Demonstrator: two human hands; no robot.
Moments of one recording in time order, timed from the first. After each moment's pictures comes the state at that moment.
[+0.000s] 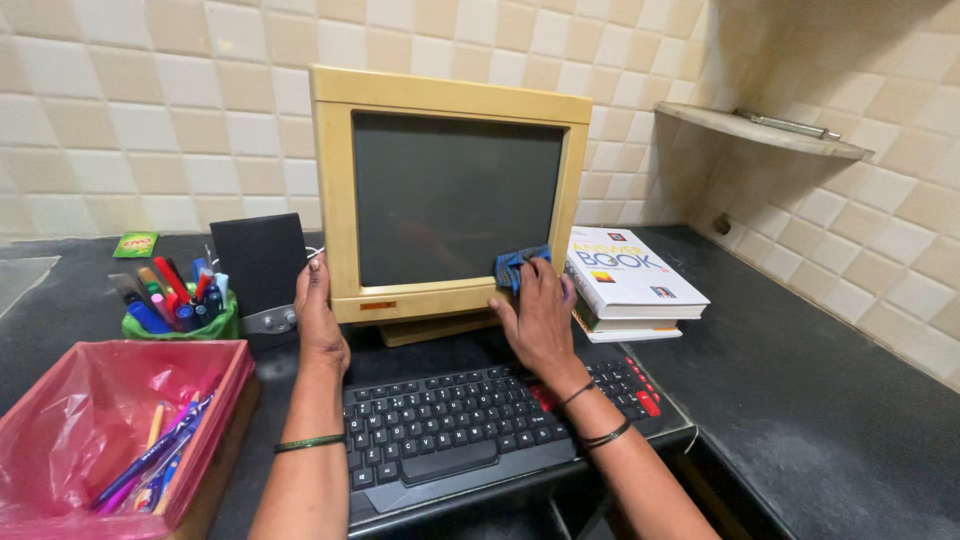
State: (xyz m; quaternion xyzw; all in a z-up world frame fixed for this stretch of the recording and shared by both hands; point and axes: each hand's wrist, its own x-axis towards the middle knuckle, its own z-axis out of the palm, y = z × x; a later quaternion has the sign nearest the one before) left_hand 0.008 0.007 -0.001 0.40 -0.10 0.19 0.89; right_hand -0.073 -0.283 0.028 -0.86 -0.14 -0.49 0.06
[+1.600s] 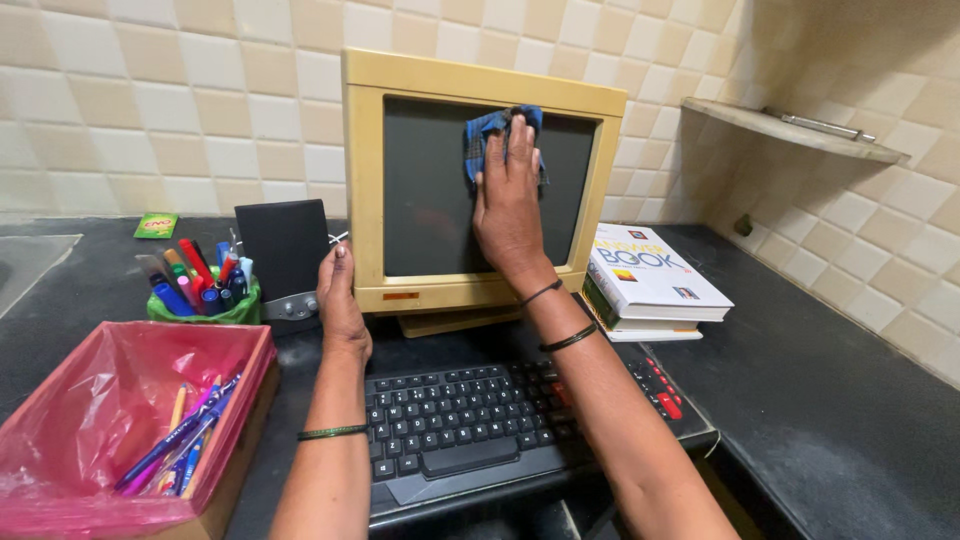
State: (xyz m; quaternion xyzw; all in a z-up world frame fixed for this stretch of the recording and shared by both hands) left_hand 0.007 0.006 0.002 0.41 -0.09 0.20 0.89; right_hand 0.007 -0.200 0.136 -0.80 -0.21 -0.56 0.11
